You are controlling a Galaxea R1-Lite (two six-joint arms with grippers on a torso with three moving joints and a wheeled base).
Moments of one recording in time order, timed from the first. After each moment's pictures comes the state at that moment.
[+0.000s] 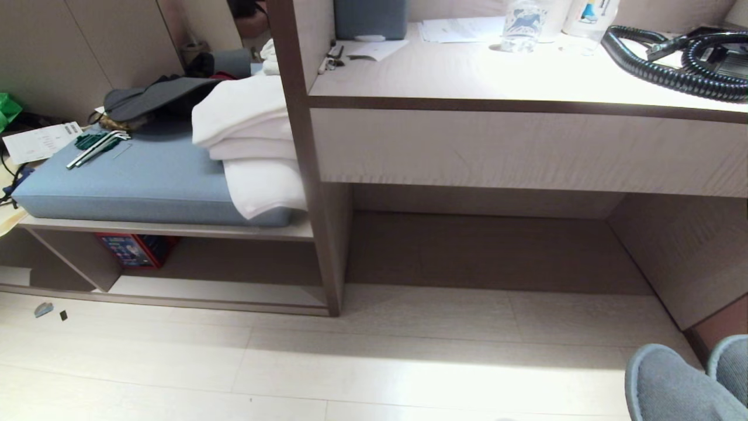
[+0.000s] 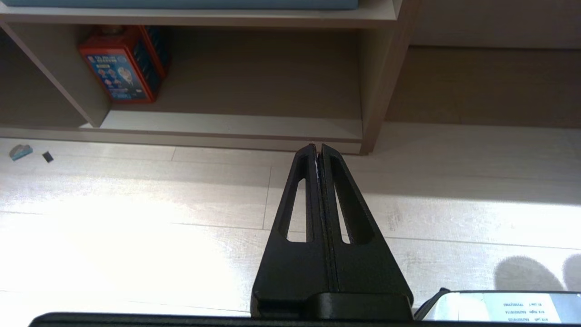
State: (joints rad) left arm 0.00 0.00 0.00 0.00 0.00 -0.01; right arm -0.01 0.00 0.00 0.00 0.01 -0.10
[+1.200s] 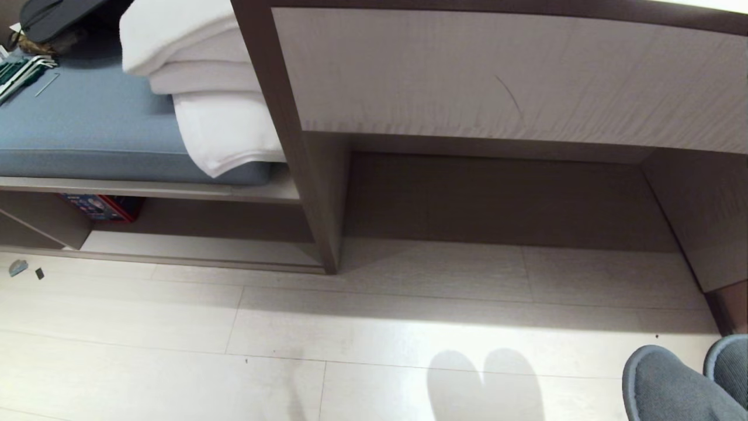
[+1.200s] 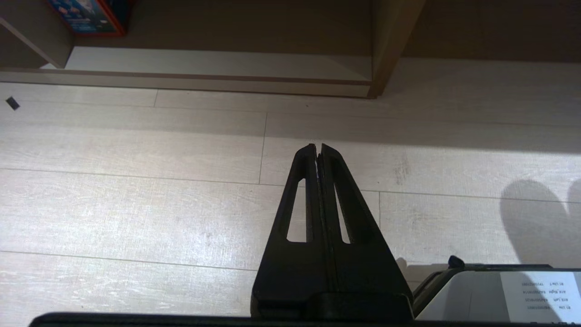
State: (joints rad) left arm 0.00 0.00 0.00 0.00 0.00 0.00; right arm 0.00 0.00 0.00 0.01 0.01 -0.11
